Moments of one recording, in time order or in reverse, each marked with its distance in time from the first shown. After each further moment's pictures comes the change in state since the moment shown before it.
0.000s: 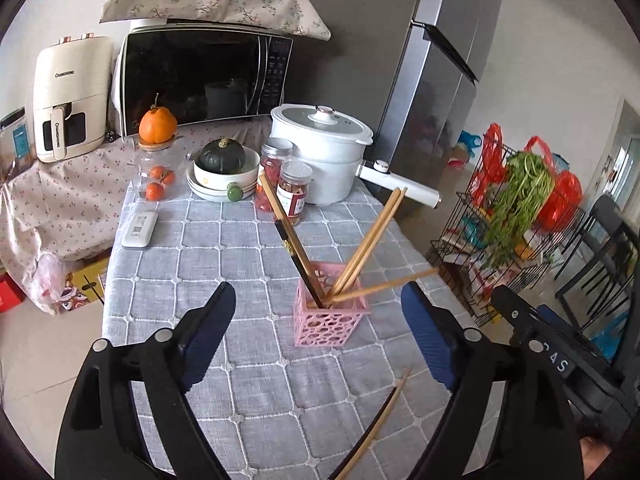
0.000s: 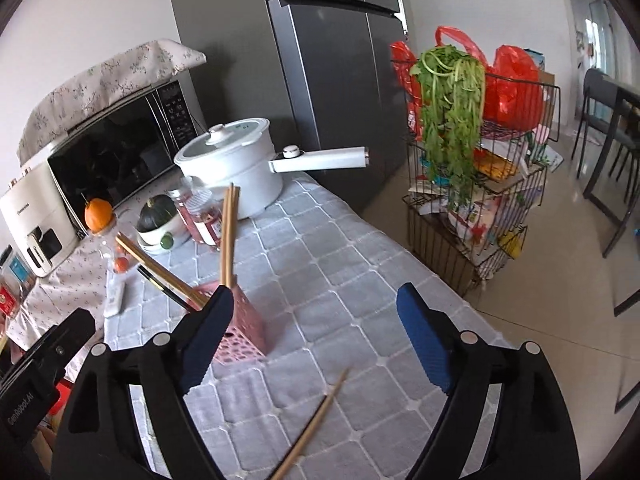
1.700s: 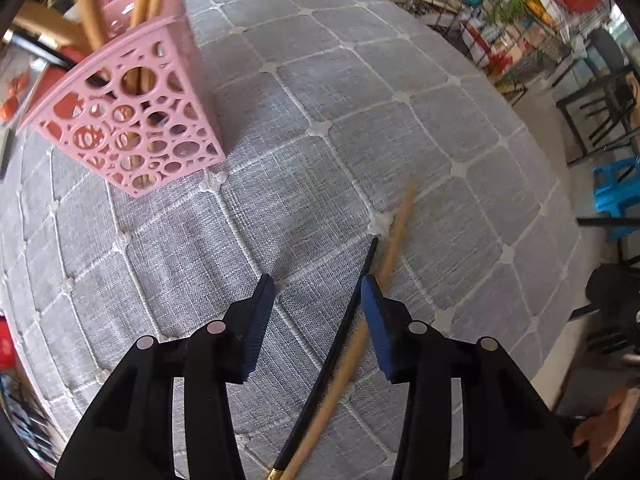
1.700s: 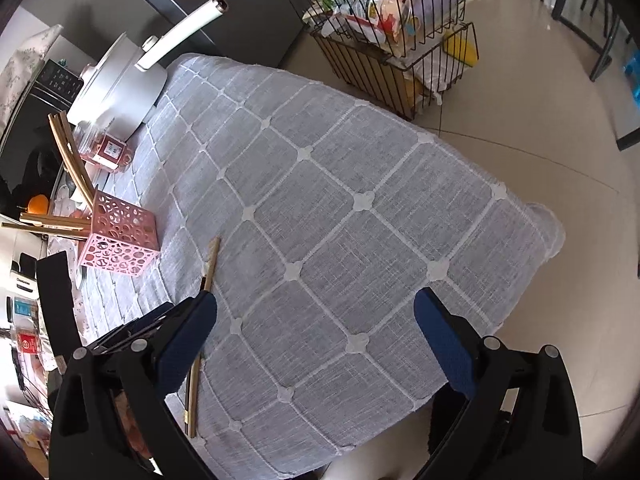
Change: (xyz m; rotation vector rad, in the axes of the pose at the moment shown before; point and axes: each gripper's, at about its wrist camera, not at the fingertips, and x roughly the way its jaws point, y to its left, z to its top) left arm 0.176 -0.078 -0.116 0.308 0.728 -0.066; right arm 0.061 -0.148 -0.085 0.353 0.521 -0.011
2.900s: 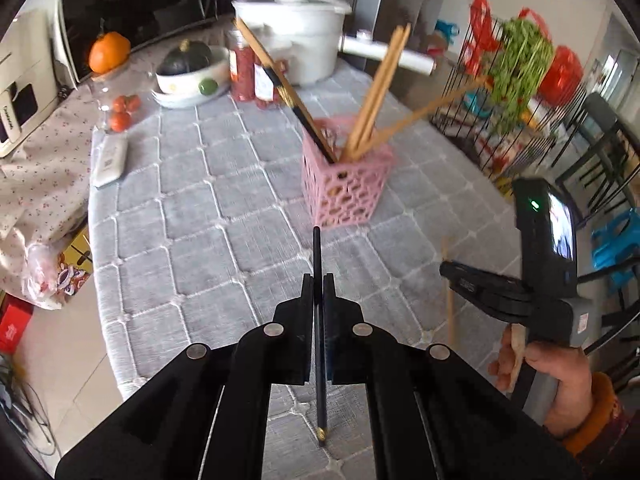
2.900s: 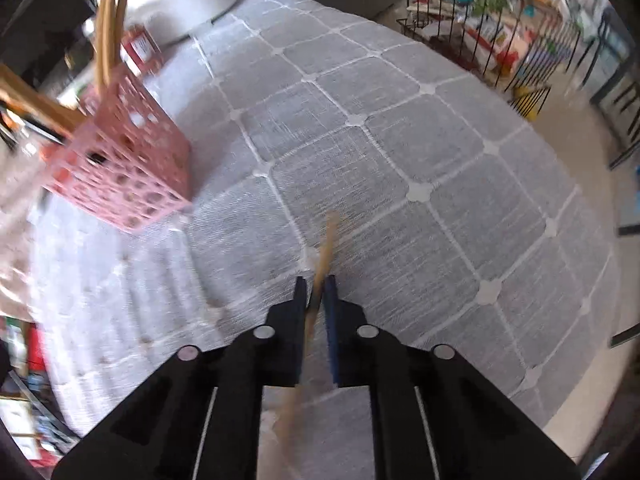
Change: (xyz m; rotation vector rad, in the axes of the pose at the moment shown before) left arm -0.140 0.095 -0.076 -0.117 -0.376 0.022; right arm 0.085 0.134 -0.028 -0.257 -0.007 -0.117
